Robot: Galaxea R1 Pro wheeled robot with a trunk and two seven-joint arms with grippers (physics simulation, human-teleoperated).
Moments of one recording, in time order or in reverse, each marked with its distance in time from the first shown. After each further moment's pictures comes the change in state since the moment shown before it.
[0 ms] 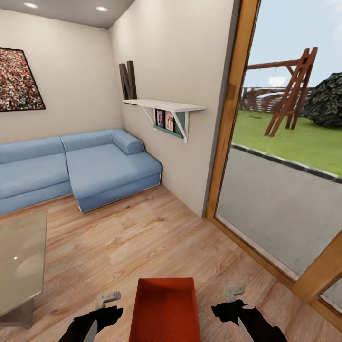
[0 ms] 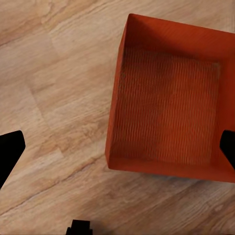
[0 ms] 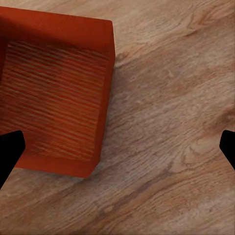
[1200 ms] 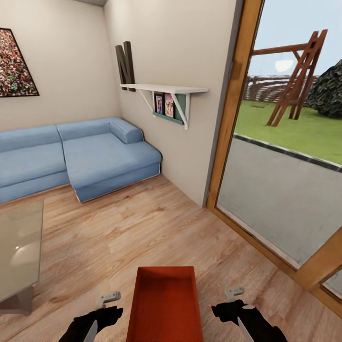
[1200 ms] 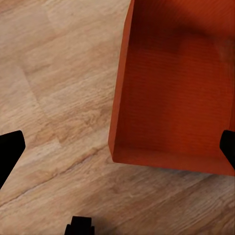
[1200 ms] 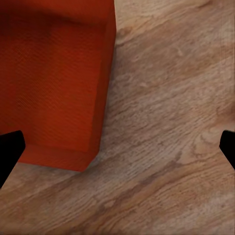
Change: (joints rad) left arm 0.000 -0.001 0.000 0.000 -0.001 0.000 0.002; right arm 0.000 0.000 0.000 0.000 0.000 -0.001 0.000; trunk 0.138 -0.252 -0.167
